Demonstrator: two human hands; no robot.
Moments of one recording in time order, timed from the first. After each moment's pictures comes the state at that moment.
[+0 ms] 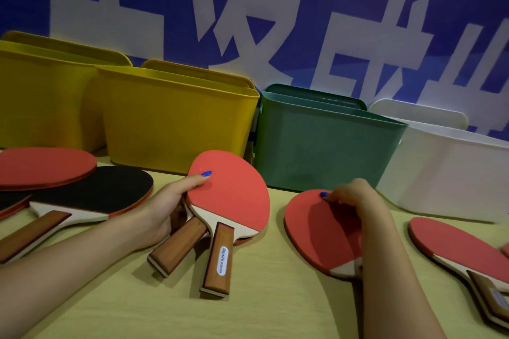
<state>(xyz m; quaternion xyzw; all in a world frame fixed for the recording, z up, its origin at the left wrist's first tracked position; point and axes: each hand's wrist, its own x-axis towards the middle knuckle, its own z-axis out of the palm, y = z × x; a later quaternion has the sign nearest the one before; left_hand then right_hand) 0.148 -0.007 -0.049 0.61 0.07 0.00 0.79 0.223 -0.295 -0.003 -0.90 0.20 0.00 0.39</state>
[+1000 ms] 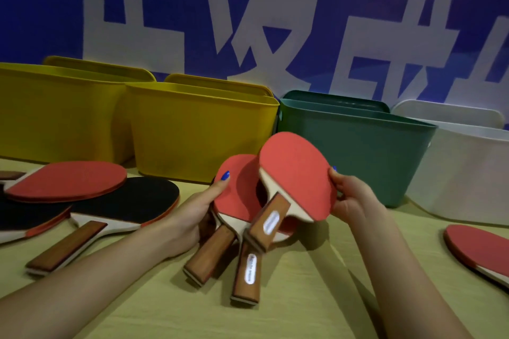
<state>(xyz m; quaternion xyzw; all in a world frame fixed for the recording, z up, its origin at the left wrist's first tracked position) 0.148 -0.001 -0.049 0.61 0.04 -0.03 0.79 0.210 -0.227 0.008 -0.48 0.15 0.08 0.86</state>
